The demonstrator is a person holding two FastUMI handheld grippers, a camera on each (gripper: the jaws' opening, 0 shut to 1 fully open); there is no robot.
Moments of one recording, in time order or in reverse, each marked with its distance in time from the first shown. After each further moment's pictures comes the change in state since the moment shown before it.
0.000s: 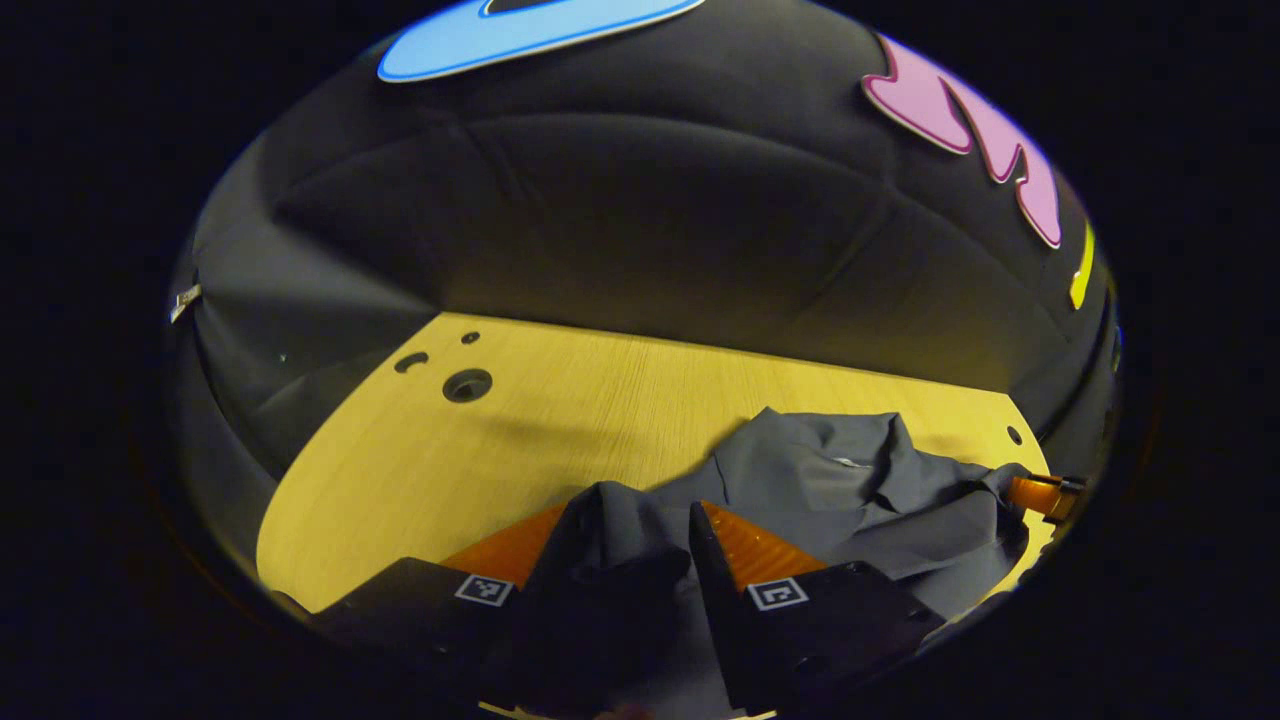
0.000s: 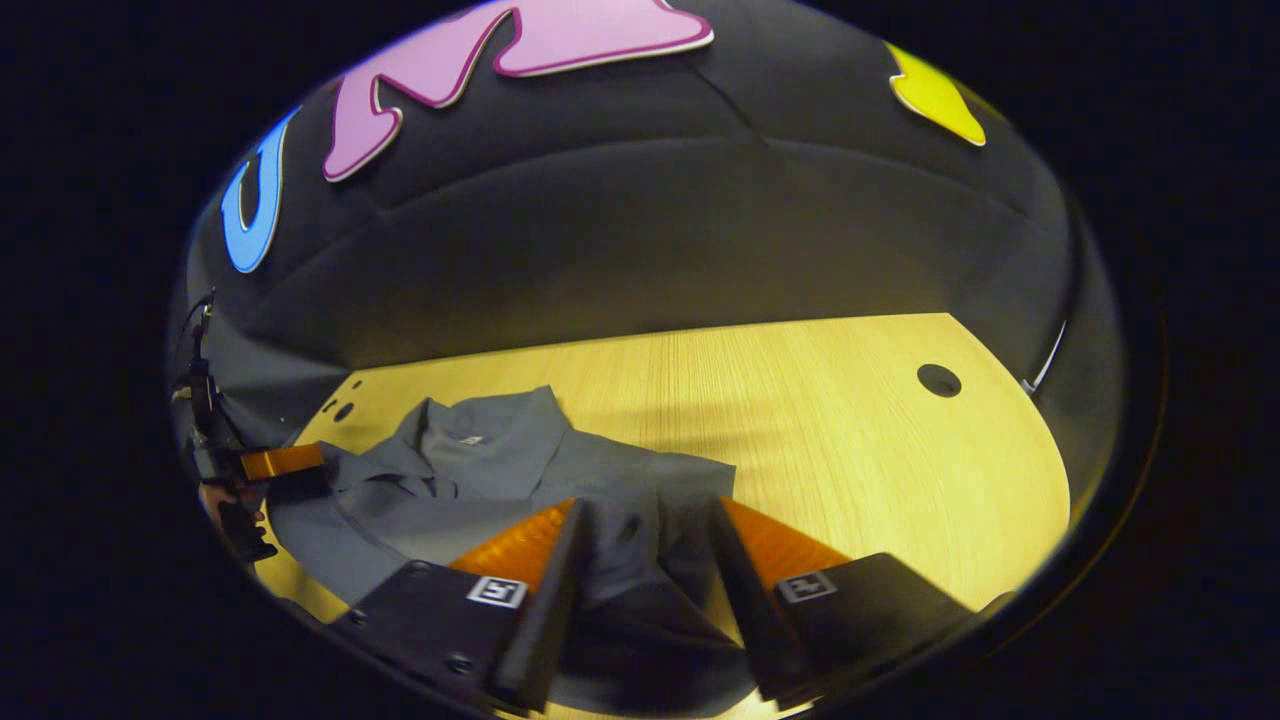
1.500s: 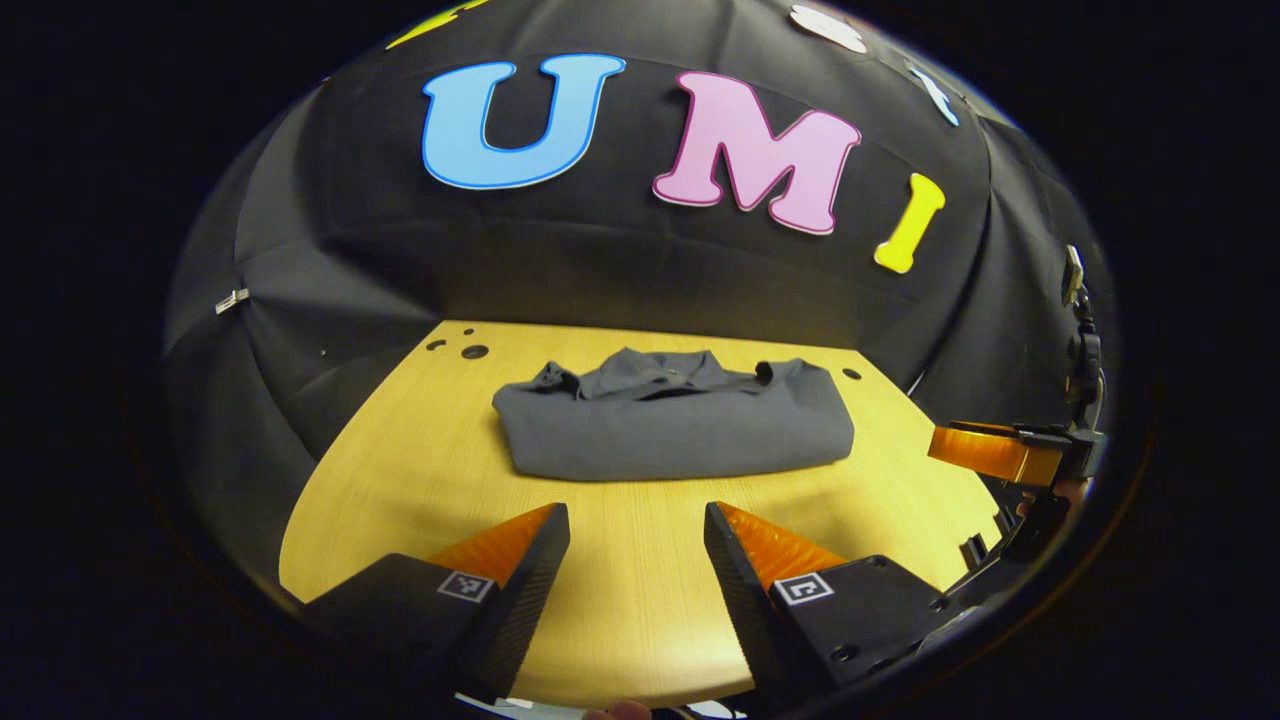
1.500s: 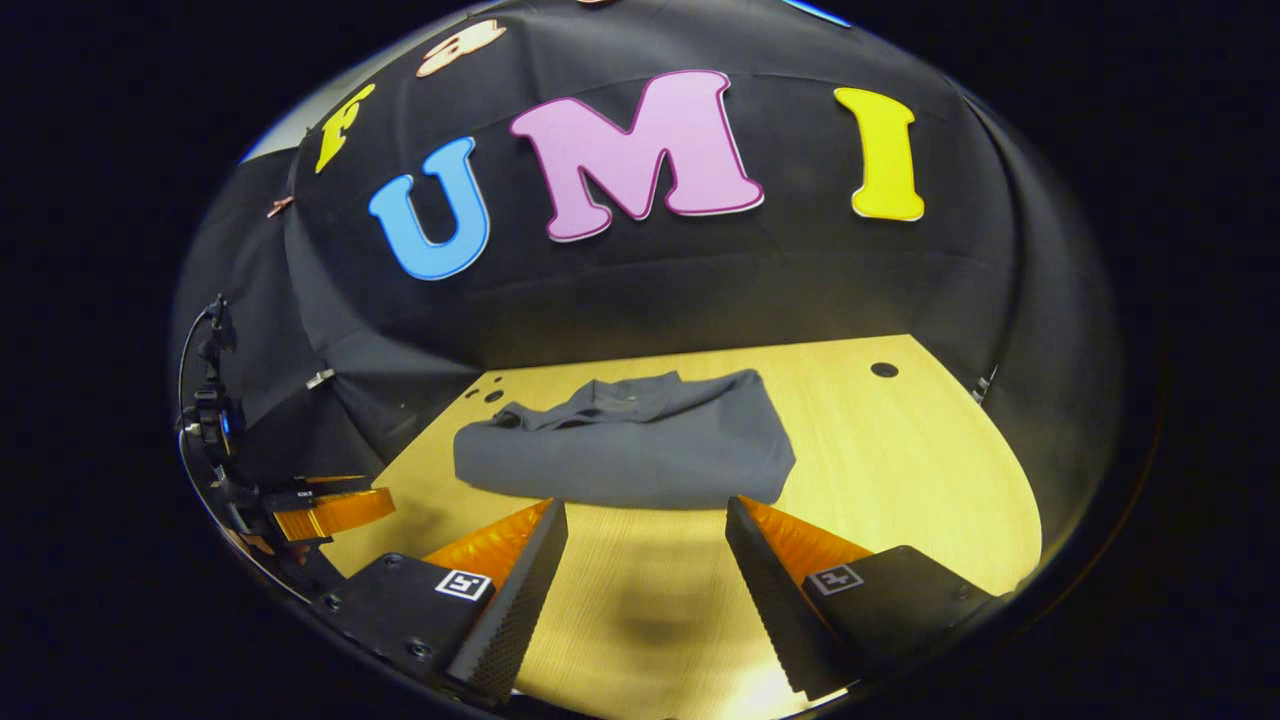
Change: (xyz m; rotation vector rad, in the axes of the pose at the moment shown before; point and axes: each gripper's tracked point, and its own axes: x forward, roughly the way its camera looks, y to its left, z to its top) left arm -0.308 -0.046 -0.136 0.074 -0.047 -0.191; right arm -0.296 0.107 -0.081 -0.044 -0.089 0.160
